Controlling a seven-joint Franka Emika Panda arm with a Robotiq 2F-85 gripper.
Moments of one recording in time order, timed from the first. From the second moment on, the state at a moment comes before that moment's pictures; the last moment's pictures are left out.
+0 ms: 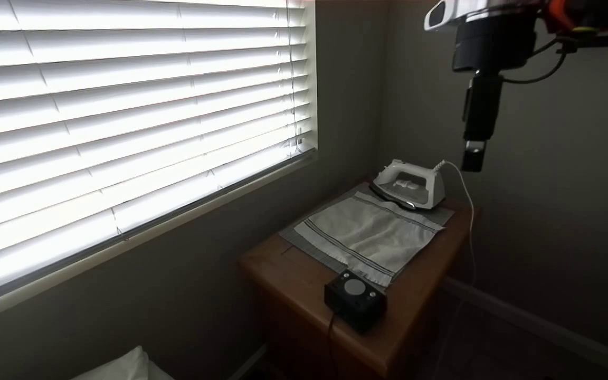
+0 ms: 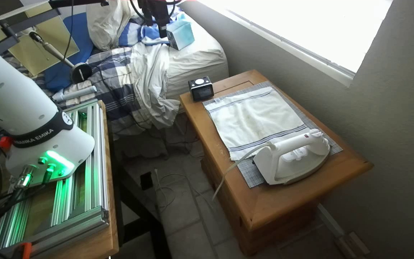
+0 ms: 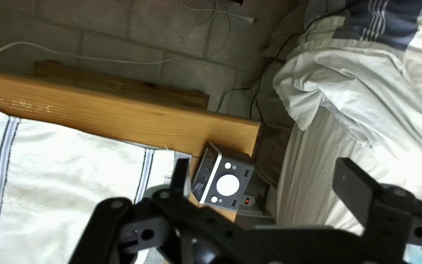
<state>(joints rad) 0.19 -0.31 0.12 -2.58 0.22 2.23 -0.03</state>
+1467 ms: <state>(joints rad) 0.20 0.28 0.16 -2.24 0.16 2.40 0.30</state>
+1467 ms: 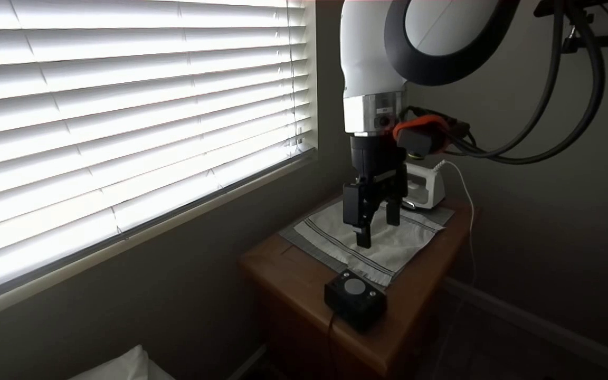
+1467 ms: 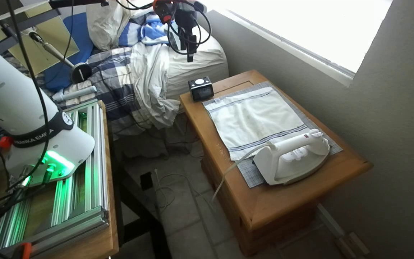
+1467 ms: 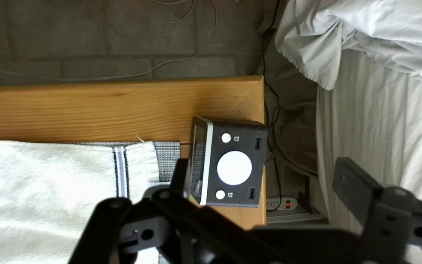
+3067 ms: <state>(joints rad) 0.22 0.70 0.14 -1.94 0.24 2.47 0.42</state>
